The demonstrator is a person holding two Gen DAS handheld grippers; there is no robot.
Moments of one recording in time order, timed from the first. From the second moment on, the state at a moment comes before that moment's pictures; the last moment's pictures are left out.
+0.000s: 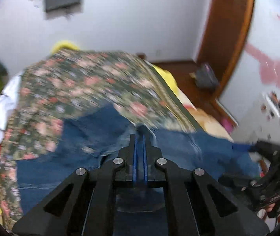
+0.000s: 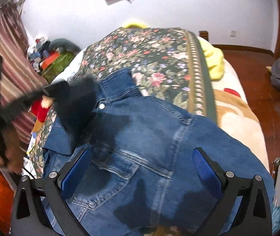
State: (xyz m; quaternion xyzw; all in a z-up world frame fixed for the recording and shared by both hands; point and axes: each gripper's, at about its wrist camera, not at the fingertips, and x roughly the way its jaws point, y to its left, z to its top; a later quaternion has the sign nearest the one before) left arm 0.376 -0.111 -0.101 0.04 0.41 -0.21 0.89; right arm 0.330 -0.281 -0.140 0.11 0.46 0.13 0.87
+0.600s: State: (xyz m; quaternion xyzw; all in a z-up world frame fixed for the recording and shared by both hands) left arm 0.361 -0.092 -0.123 0.06 0.44 -0.18 0.88; right arm 0.305 -0.335 -0.138 0.13 0.44 0.07 0.88
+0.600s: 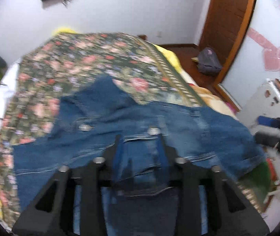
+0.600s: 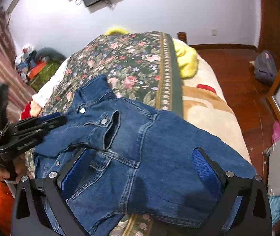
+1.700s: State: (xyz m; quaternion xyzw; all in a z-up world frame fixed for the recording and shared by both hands) left arm 0.332 -0.081 -0.213 0.10 0.51 -0.17 0.84; right arm 0.188 -0.520 -0.271 0.40 0.46 -0.17 0.77
